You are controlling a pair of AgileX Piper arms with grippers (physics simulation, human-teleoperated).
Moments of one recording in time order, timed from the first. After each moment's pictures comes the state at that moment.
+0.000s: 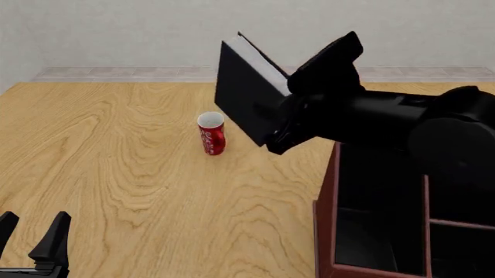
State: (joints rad) left arm 0.00 0.00 0.00 0.00 0.00; right arm 0.75 1.23 -1.14 0.34 -0.16
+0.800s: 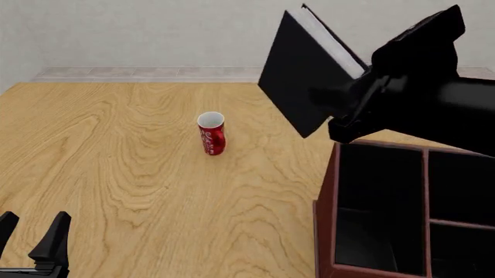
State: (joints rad) left arm 0.00 0.00 0.00 0.00 0.00; right arm 0.65 1.02 -1.12 0.49 -0.12
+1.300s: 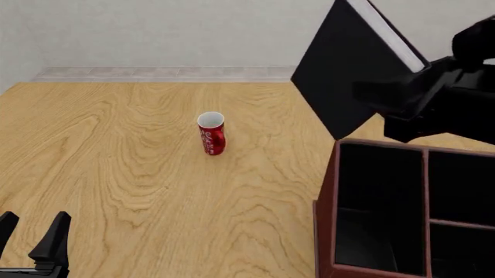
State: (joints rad) left arm 0.00 0.00 0.00 0.00 0.00; right arm 0.59 0.89 -1.14 0.64 -0.03
